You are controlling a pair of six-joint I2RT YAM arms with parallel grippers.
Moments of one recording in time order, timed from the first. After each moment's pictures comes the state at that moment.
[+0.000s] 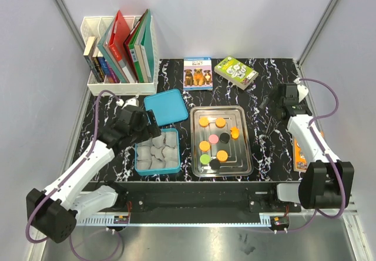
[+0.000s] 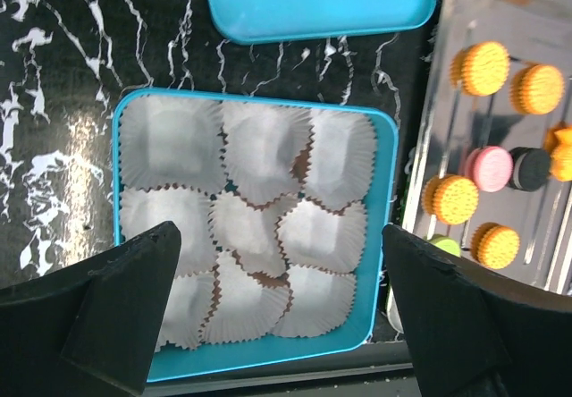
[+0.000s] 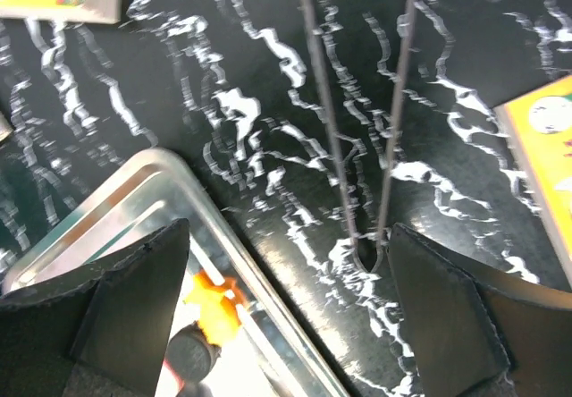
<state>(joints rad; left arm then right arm) -0.48 0.98 0.83 -0.69 -0.16 -0.71 0.01 1.30 0.98 -0.49 0.24 0.62</state>
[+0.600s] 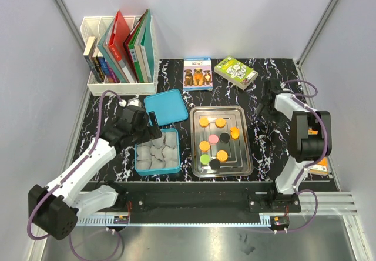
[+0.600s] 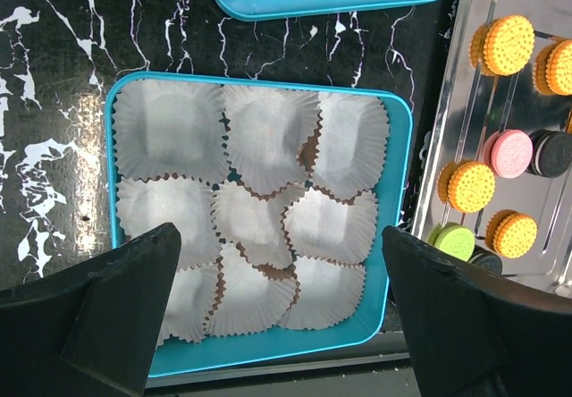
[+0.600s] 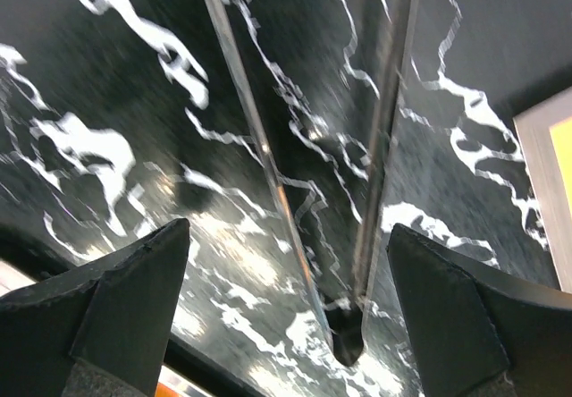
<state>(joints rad) -0.48 1.03 0.83 -0.71 -0.13 -0.70 0.01 1.79 1.16 -0.58 0.35 0.61</state>
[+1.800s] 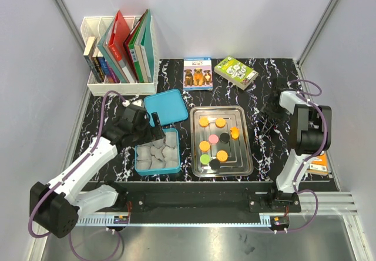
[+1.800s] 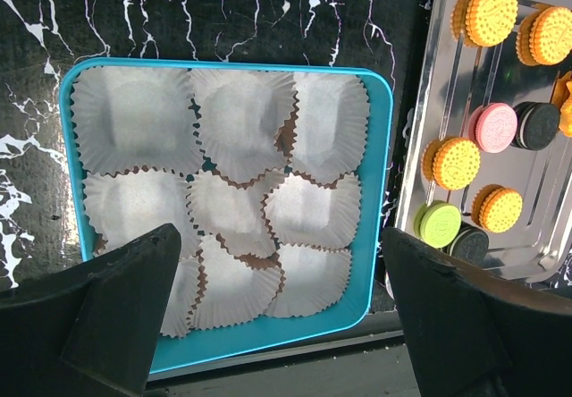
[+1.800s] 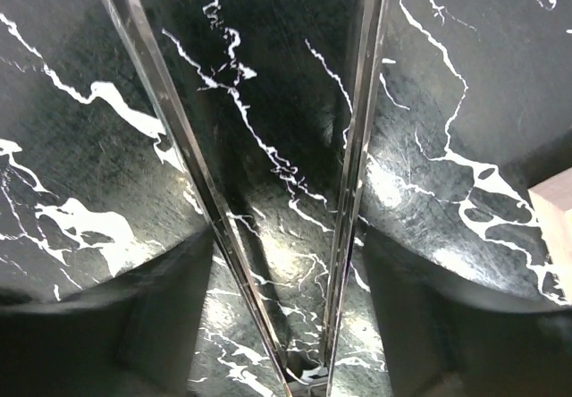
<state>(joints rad) -0.48 1.05 0.83 -0.70 -0.05 -0.69 -0.07 1.91 1.24 -0.54 0.29 0.58</state>
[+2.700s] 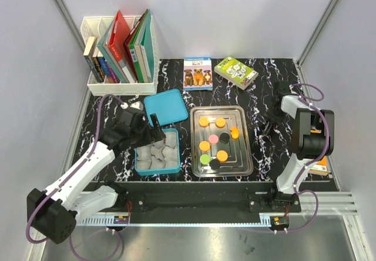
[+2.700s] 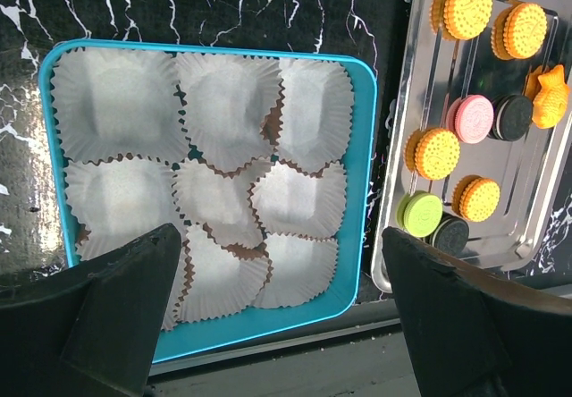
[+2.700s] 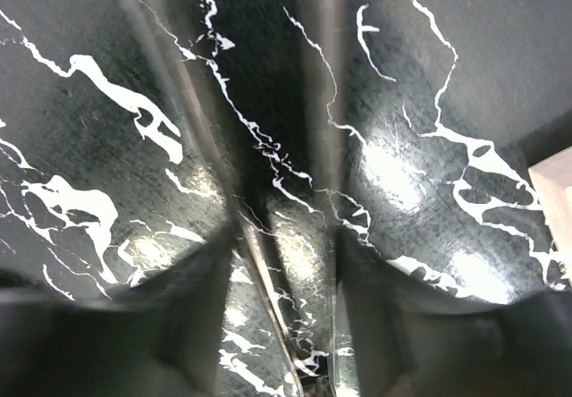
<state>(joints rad) -0.48 0.99 0.79 -0.69 -0.02 -0.72 -0.09 1.84 1.14 -0.48 0.24 0.60</state>
